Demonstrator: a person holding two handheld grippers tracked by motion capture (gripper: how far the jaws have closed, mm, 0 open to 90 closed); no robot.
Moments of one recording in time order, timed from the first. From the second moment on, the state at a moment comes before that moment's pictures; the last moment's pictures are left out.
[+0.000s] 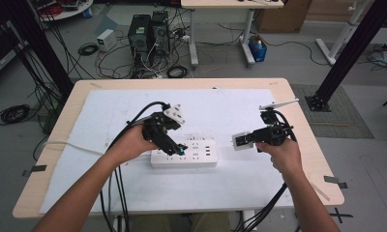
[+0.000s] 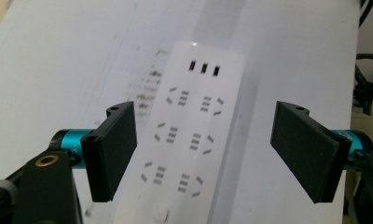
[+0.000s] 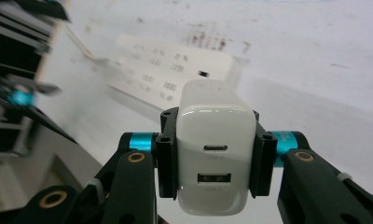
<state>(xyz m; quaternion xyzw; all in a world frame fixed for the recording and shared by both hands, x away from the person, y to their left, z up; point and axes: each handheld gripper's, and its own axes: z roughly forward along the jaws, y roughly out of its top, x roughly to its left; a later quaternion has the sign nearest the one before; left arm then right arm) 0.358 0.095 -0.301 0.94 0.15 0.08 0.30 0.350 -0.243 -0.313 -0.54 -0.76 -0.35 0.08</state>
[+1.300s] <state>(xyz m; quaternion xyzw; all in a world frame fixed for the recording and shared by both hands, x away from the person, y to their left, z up) 0.366 0.211 -0.301 0.97 0.19 0.06 0.14 0.361 -0.232 -0.285 -0.43 -0.87 -0.24 -0.03</state>
